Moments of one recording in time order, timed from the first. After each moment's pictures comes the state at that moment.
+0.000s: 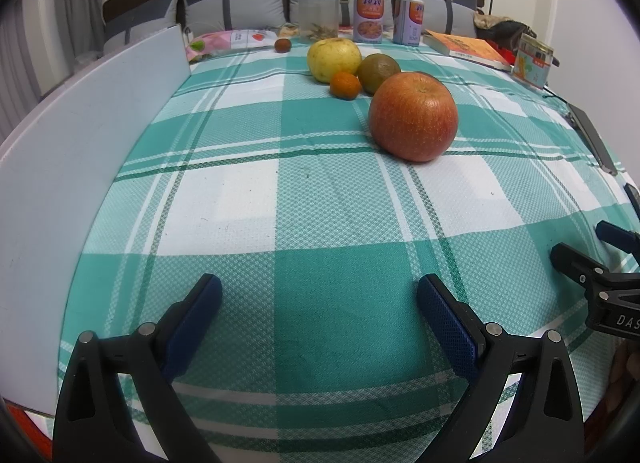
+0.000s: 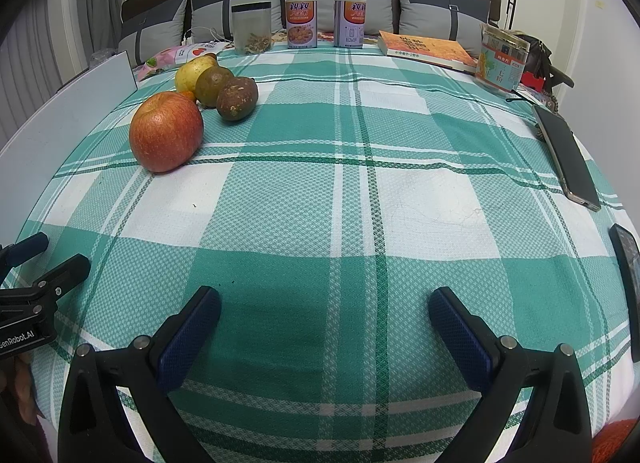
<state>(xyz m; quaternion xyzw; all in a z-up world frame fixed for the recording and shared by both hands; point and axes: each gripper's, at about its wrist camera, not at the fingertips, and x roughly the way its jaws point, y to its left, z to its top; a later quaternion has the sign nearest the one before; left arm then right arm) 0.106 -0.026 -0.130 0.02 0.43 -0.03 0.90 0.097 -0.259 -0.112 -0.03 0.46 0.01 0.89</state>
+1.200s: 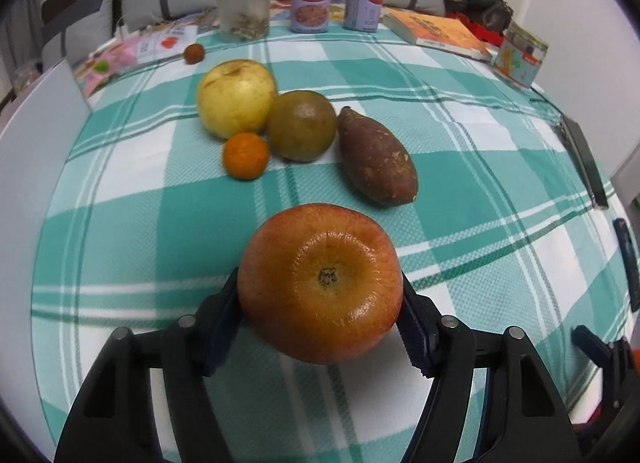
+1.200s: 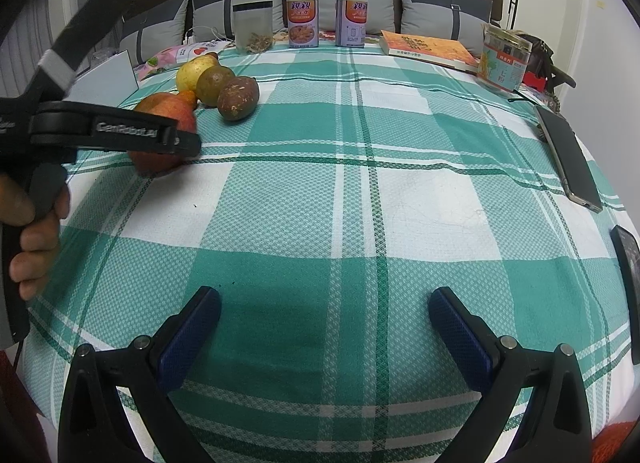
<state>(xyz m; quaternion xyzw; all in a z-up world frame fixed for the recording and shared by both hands) 0.230 -0.080 -0.110 0.02 0.49 -0.10 0.87 0.096 -0.259 -0.112 -0.03 0.46 0.01 0.89</state>
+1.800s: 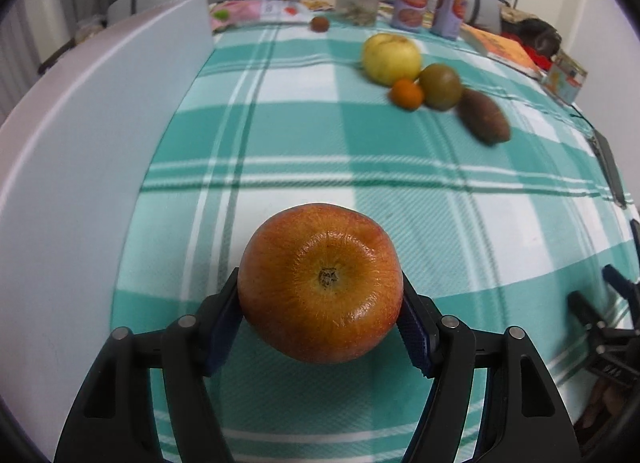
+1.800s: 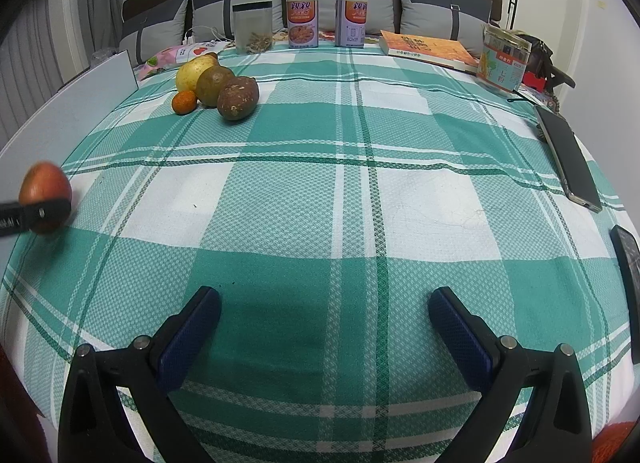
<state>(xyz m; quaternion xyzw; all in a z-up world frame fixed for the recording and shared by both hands) 0.155 0.028 -0.119 -0.02 0.48 -0.01 0.87 0.096 -0.259 -0.112 -0.03 0.46 0.01 0.89</state>
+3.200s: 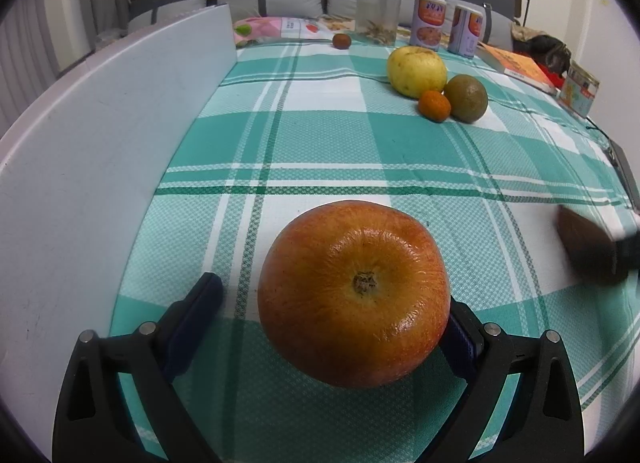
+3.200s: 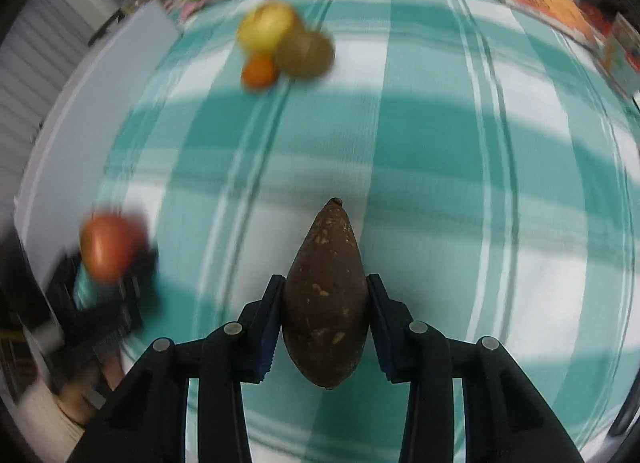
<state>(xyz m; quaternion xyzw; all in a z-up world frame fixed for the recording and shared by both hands) 0.152 0.035 -0.133 -0.01 0.44 0.02 0.90 0.176 -0.195 -0.102 -0.02 0.63 0.13 0.77</state>
